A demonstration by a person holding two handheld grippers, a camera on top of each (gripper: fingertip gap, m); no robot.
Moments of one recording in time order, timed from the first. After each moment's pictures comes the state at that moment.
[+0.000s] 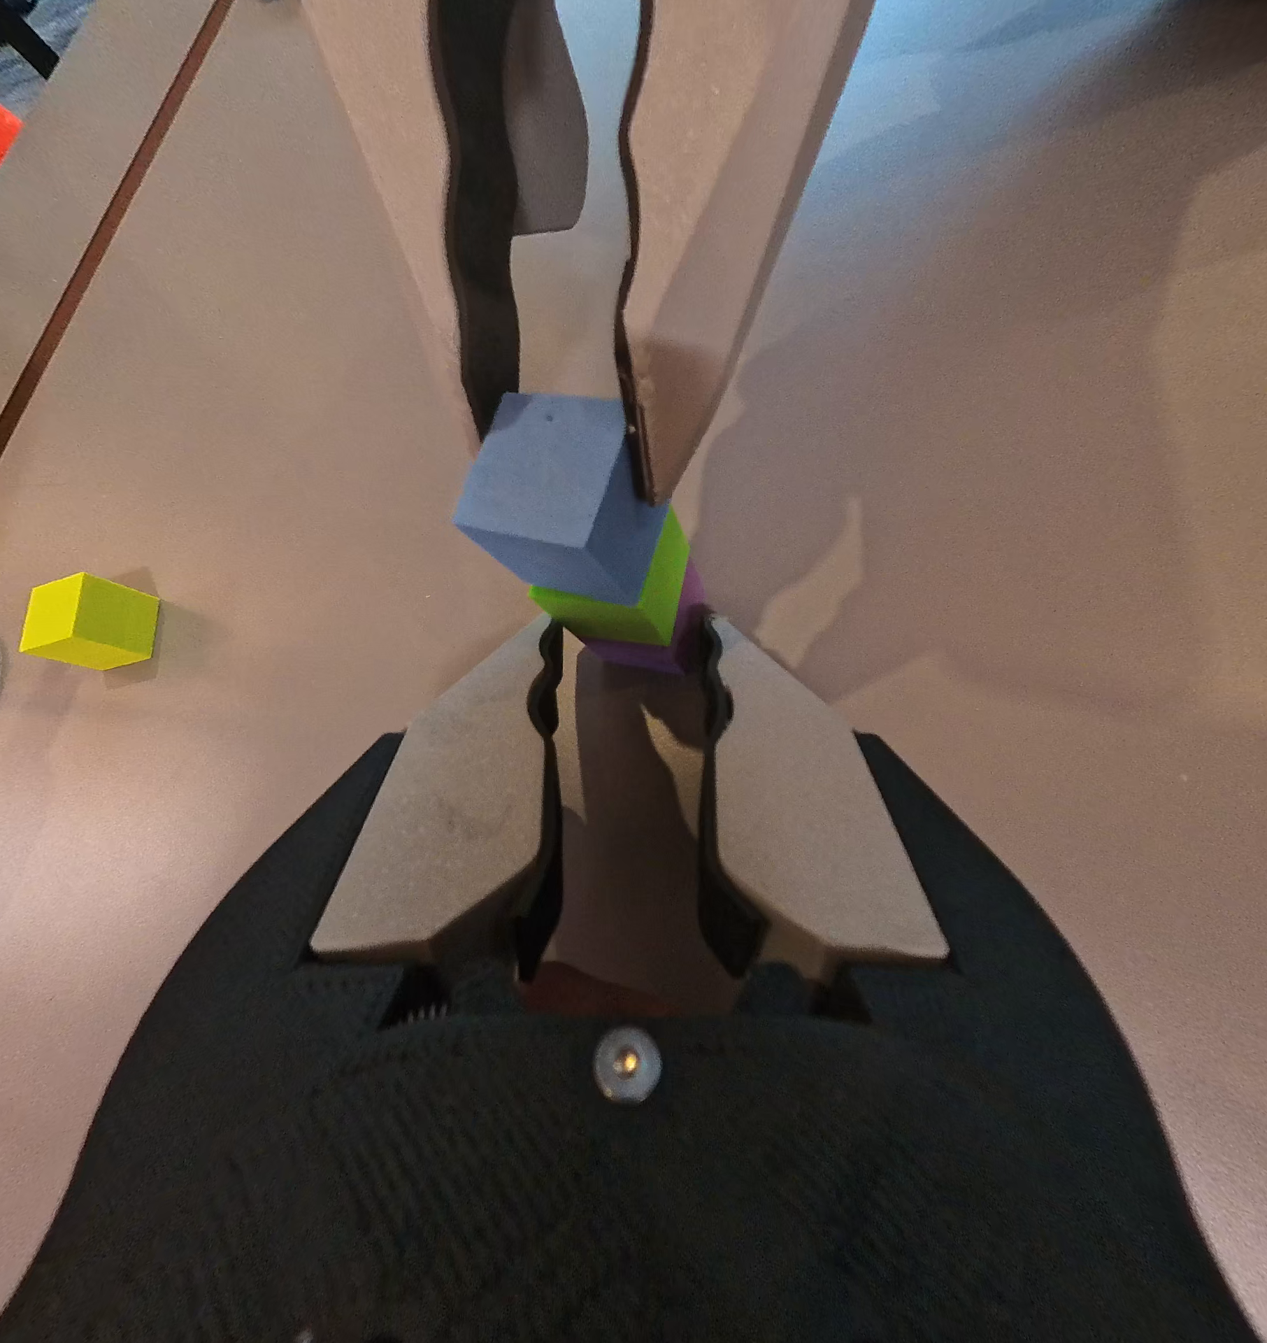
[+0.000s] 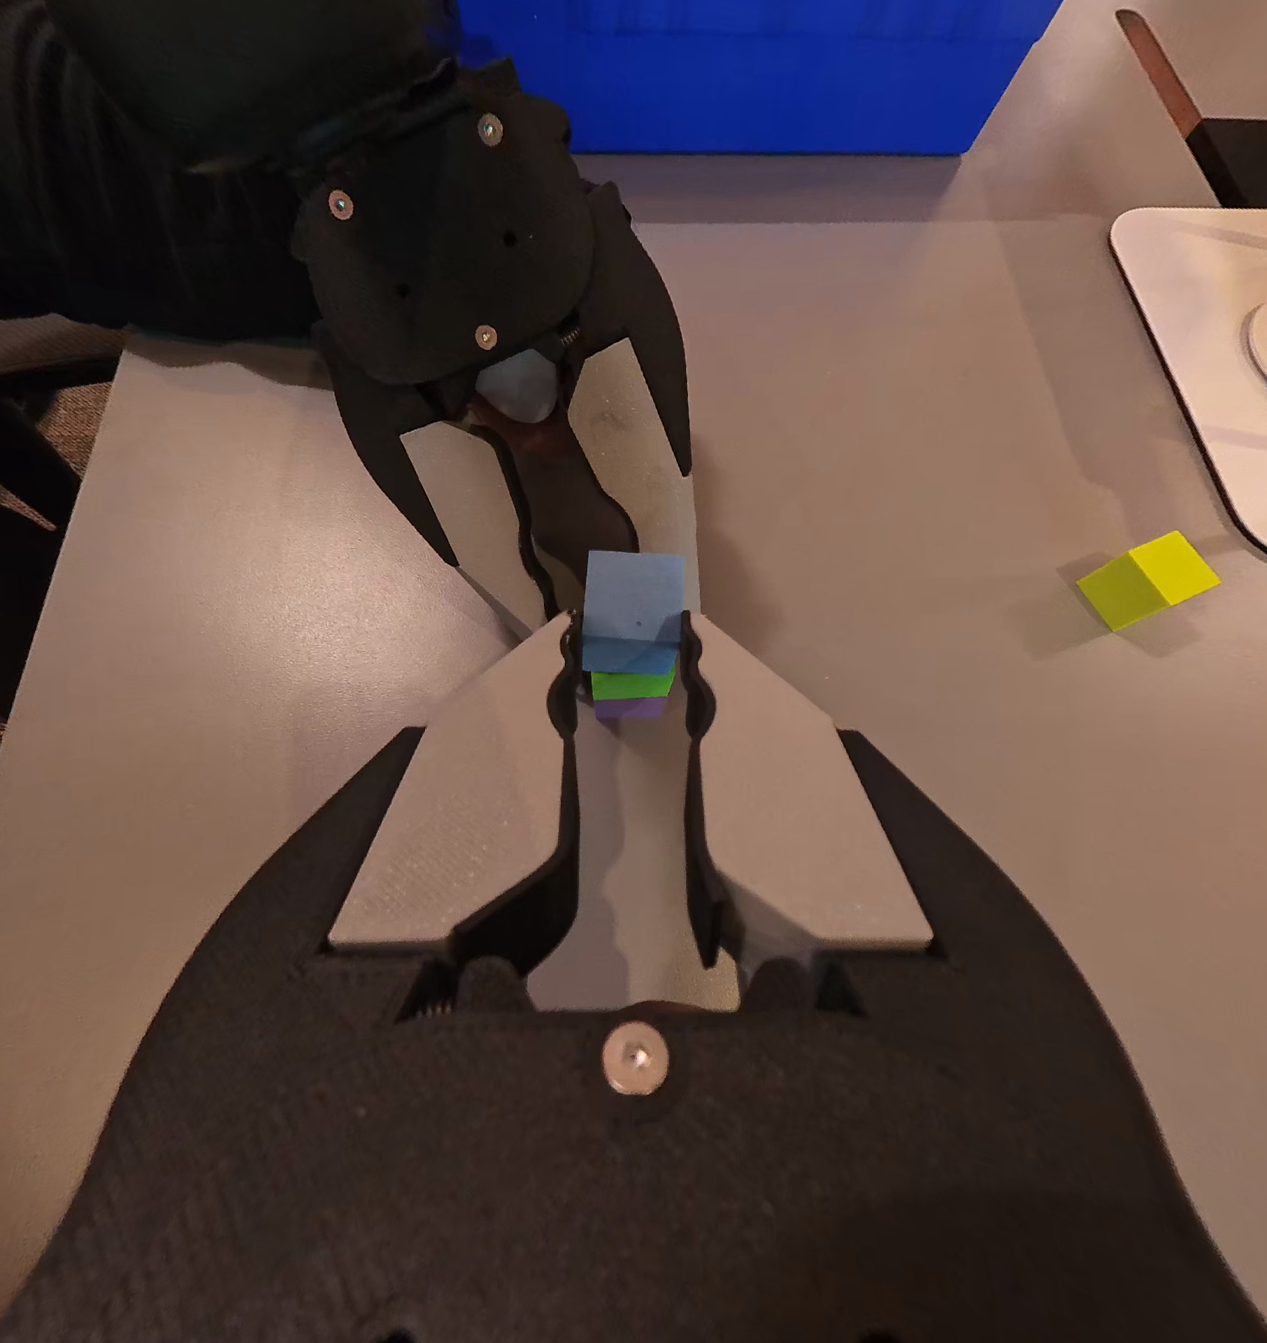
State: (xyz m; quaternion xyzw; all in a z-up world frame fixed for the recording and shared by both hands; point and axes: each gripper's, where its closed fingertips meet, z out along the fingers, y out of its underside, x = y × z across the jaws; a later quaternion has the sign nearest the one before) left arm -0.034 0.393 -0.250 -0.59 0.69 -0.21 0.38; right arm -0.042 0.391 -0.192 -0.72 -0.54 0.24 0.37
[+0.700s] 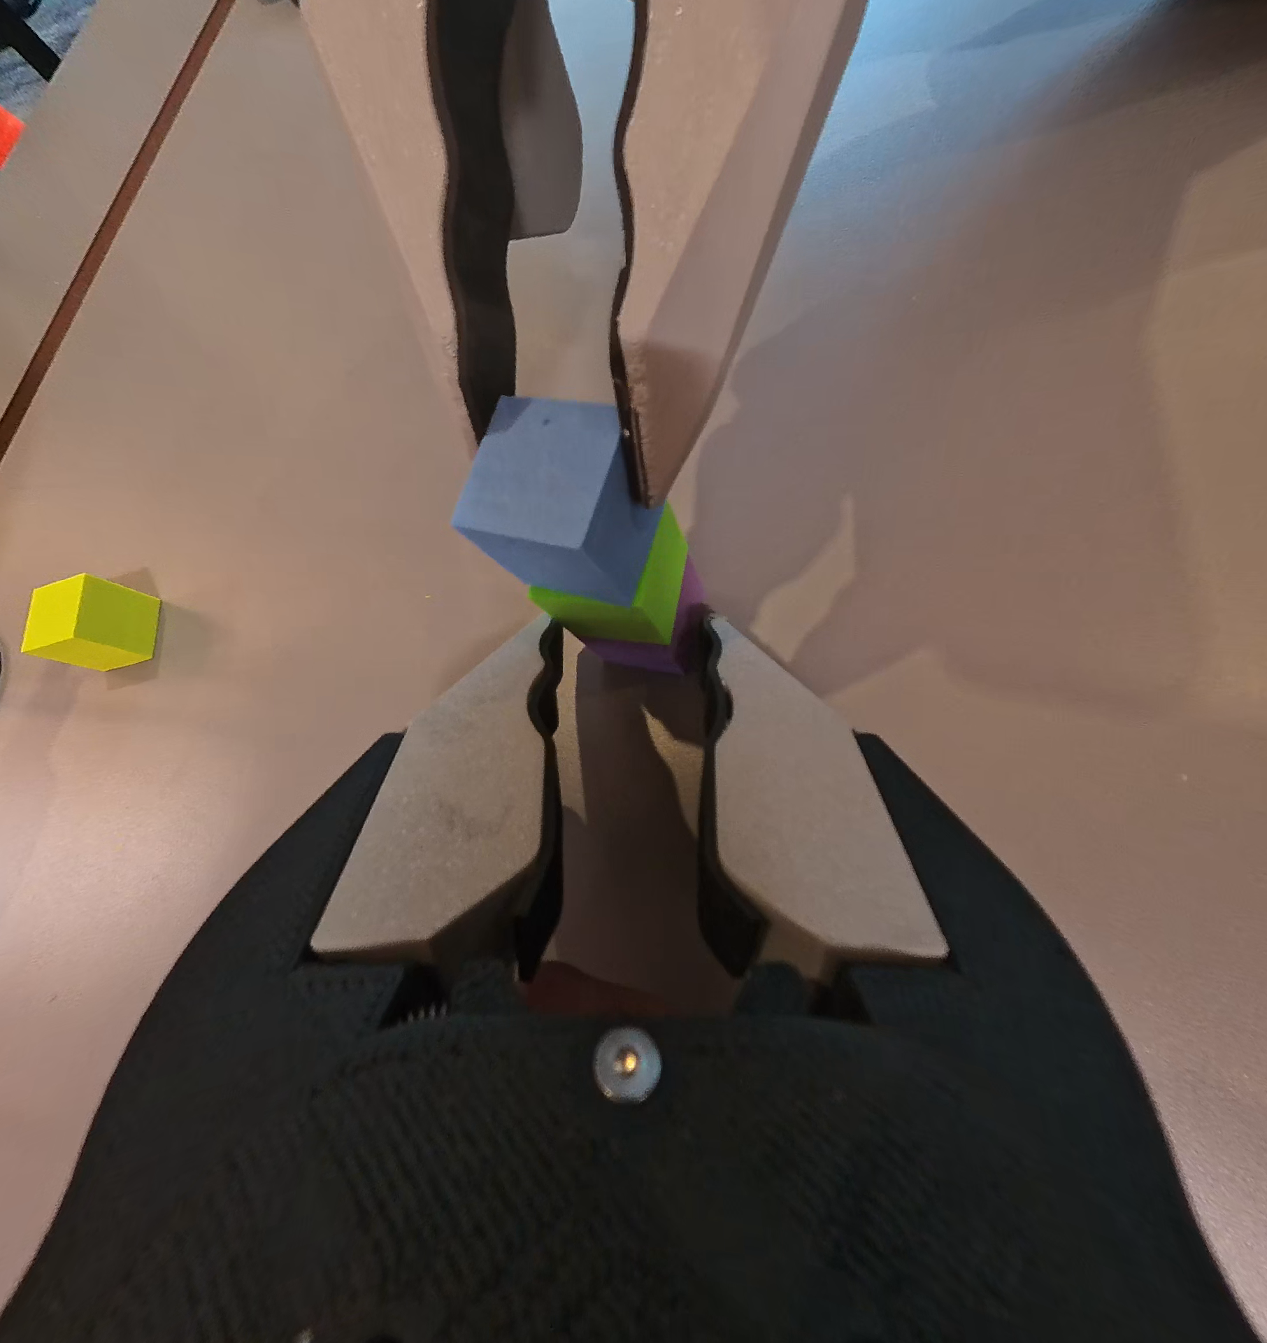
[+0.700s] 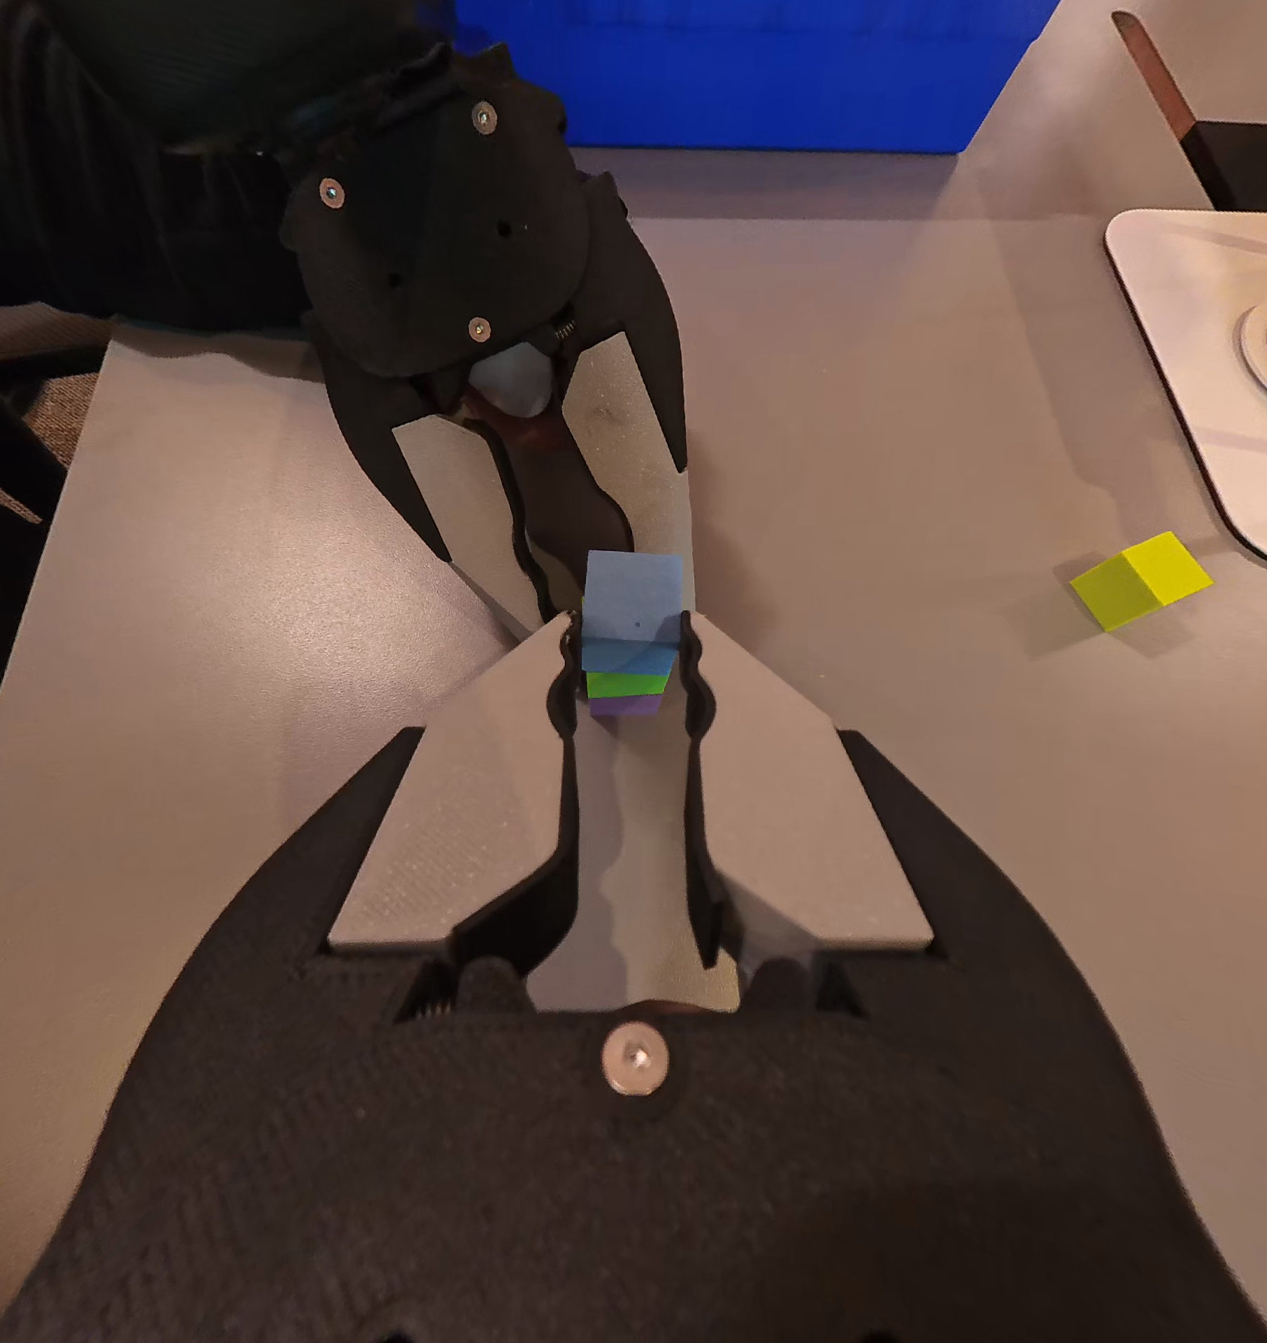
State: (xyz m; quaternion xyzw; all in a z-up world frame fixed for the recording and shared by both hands) left arm -0.035 0.393 -0.250 -0.58 0.69 -0.20 0.38; right arm -0.041 0.392 -0.193 -0.72 -0.54 0.24 0.37
